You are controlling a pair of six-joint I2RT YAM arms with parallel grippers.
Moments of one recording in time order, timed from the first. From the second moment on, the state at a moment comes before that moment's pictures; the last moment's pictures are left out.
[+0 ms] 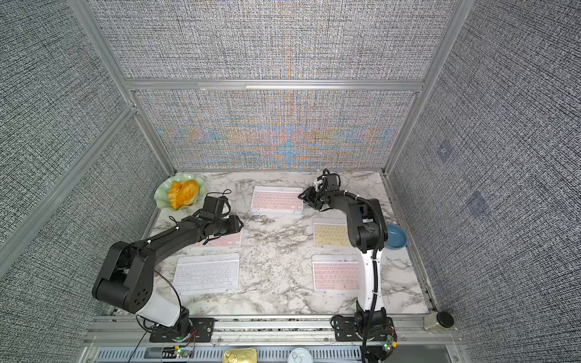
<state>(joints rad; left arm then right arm) -0.36 1.57 0.91 -0.28 0.18 -0.46 0.18 2.25 1.55 -0.10 -0.61 0.68</state>
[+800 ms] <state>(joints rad) -0.40 1.35 0.74 -0.25 0.23 -0.48 0.29 1.46 0.83 -0.16 -0.29 0.61</state>
